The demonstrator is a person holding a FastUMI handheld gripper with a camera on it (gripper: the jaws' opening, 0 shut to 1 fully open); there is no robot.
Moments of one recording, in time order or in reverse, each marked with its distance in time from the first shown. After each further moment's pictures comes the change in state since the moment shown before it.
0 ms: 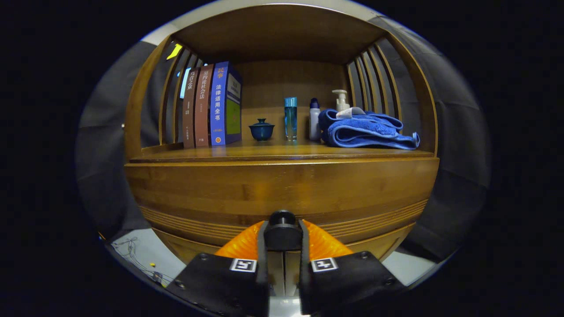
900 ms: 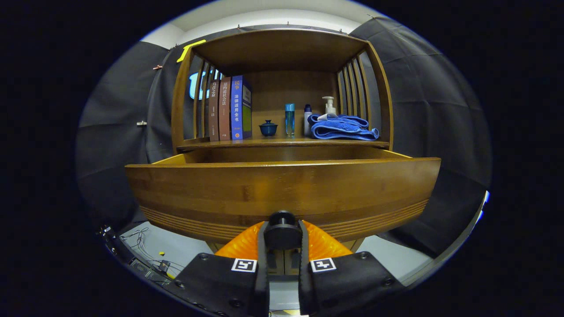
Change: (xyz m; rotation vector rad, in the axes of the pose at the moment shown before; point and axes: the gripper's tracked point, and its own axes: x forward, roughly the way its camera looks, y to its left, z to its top) arm -0.154 -0.009 -0.031 0.044 0.030 0.039
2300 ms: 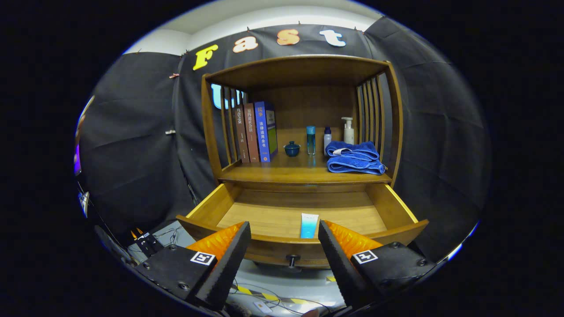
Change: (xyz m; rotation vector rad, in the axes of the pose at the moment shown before) arm -0.069 0.011 0.146 -0.009 0.147 0.185
